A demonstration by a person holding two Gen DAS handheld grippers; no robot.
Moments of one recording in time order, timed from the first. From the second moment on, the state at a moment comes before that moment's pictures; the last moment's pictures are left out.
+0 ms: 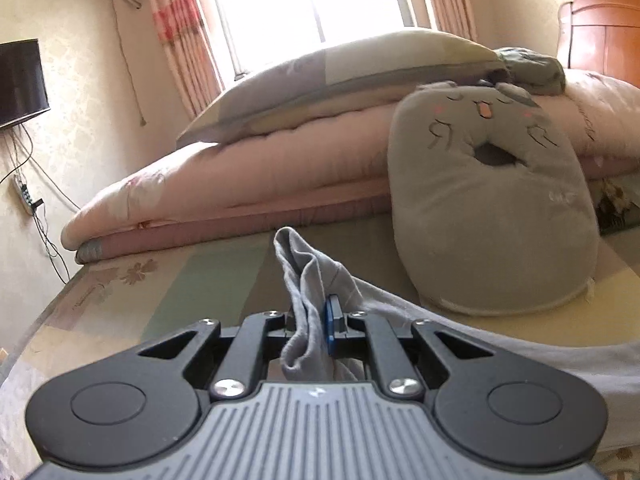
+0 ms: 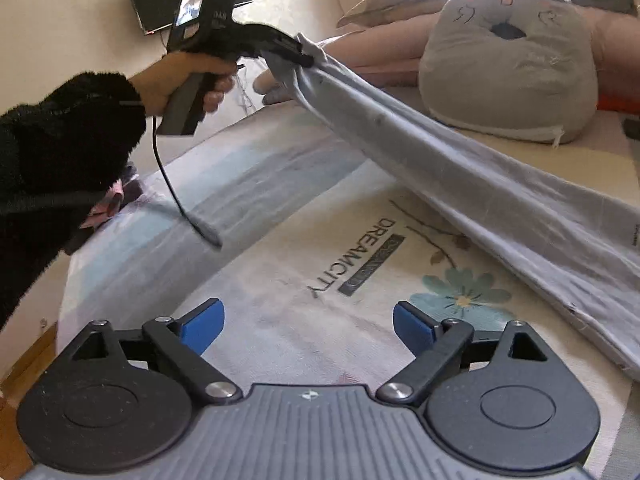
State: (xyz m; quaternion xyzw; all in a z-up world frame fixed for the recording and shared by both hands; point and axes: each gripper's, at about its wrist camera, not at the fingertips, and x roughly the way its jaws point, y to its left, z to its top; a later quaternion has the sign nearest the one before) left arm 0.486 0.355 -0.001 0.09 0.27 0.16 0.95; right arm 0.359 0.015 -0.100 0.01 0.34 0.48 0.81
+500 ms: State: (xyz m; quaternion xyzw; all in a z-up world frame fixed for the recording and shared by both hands) left arm 0.524 0.393 -0.088 0.07 0.39 0.23 0.89; right arm 0.364 0.027 -0.123 -0.01 0.36 0.46 0.81
